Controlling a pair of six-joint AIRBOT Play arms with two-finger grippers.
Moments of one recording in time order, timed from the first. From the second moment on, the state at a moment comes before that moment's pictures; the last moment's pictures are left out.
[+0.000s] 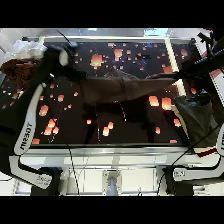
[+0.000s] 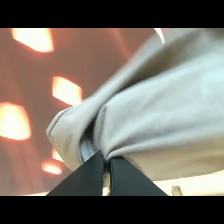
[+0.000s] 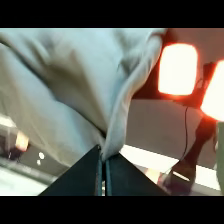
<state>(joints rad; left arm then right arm) -0.30 -1.63 1.88 1.73 -1.34 -1.67 -0.24 -1.48 1.86 -1.08 1.69 1.37</state>
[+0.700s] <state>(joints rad) -0.26 -1.72 1.87 1.68 -1.46 -1.59 0.15 -1.37 1.55 -1.26 1.51 1.39</state>
